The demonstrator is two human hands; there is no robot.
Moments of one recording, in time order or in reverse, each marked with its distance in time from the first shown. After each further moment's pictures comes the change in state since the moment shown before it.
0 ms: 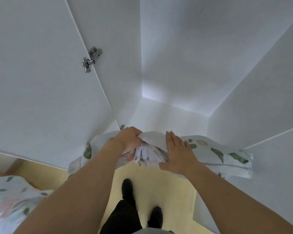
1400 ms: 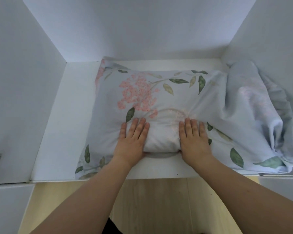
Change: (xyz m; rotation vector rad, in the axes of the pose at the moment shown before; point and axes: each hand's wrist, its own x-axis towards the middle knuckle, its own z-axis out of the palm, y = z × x) left_hand 0.685 -0.247 0.454 0.917 0.168 0.640; right_hand 0.484 0.332 0.535 -0.243 0.025 0.465
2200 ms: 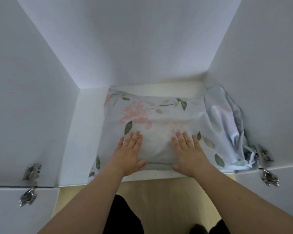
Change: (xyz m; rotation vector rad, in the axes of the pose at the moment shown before) left_hand -0.055 -0.012 -0.115 -0.071 -0.184 0.036; right_hand -0.080 0.022 -0.091 0.110 -0.059 -0.114
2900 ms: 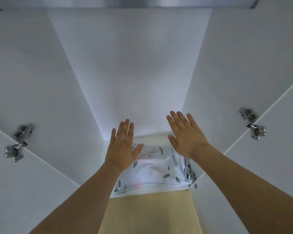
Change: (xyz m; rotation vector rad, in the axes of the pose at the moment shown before) left_hand -0.329 0.070 -0.562 -0.050 0.561 -0.058; right_hand -0.394 0.028 -0.583 -0.097 0.464 0.021
